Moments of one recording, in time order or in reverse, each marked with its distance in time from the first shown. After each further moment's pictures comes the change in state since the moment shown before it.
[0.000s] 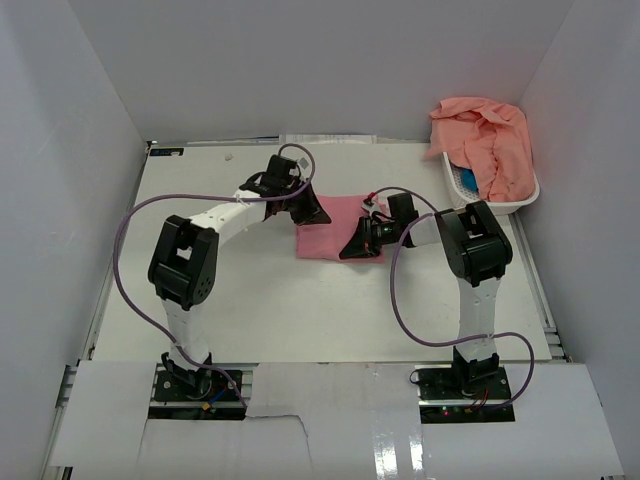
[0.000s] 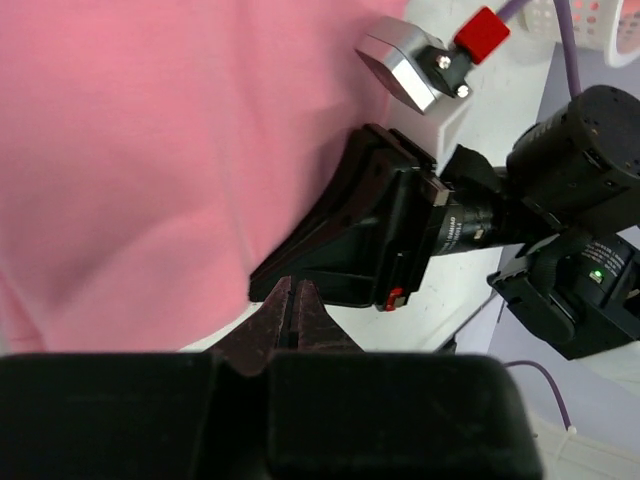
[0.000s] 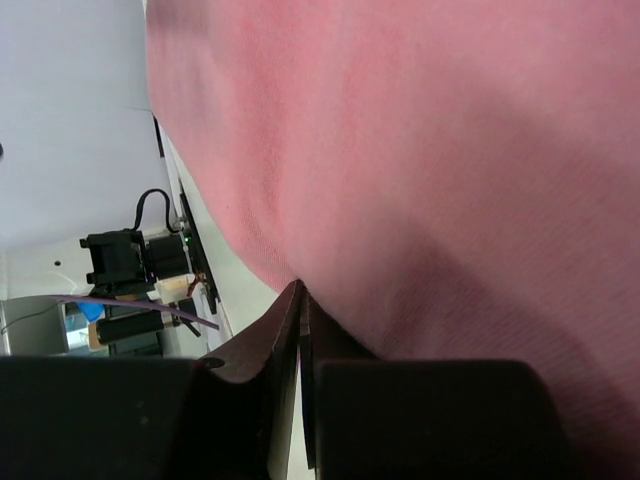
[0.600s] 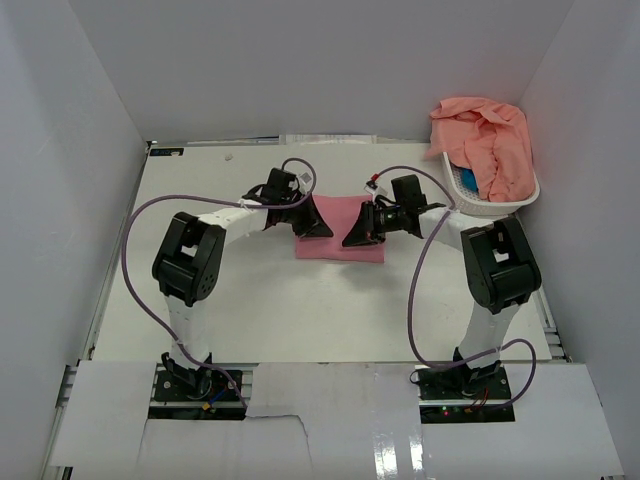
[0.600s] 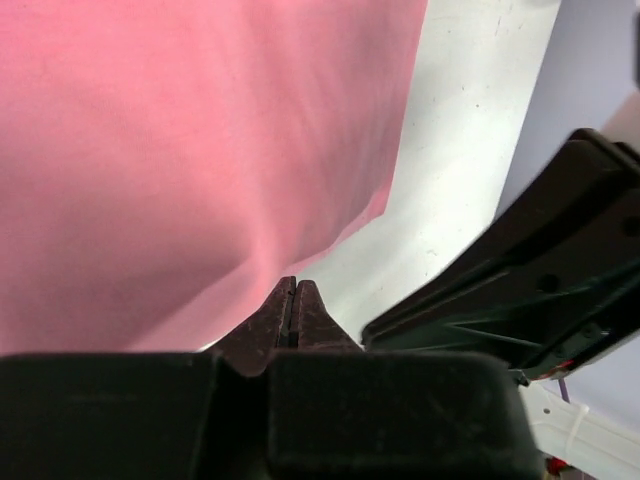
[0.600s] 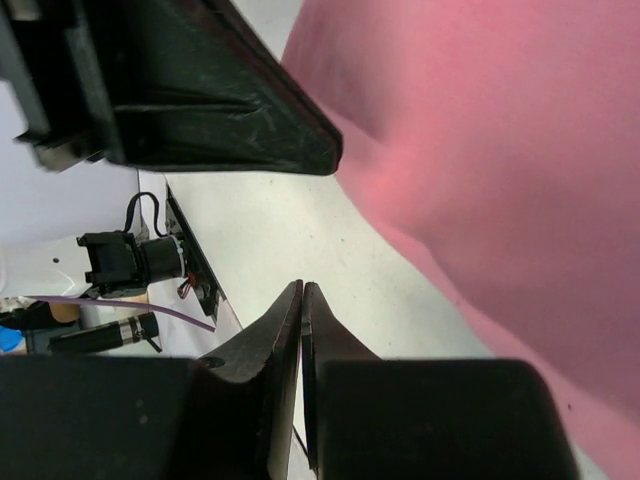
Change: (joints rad) left arm -0.002 0.049 -0.084 0.098 0.125 -0.015; right arm 0.023 -0.267 0.027 -0.261 0.126 -0.080
